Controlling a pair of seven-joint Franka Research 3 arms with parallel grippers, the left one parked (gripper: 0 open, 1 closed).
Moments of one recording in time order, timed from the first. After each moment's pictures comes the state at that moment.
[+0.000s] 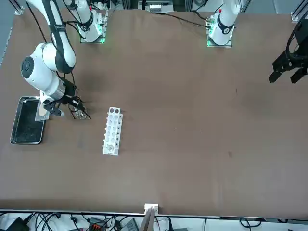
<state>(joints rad) 0.27 0.15 -0.23 -2.29 0.29 2.45 0.21</state>
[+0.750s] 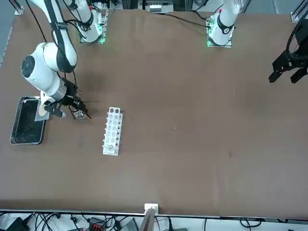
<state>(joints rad) 0.30 0.13 -0.22 -2.23 0.29 2.42 0.21</state>
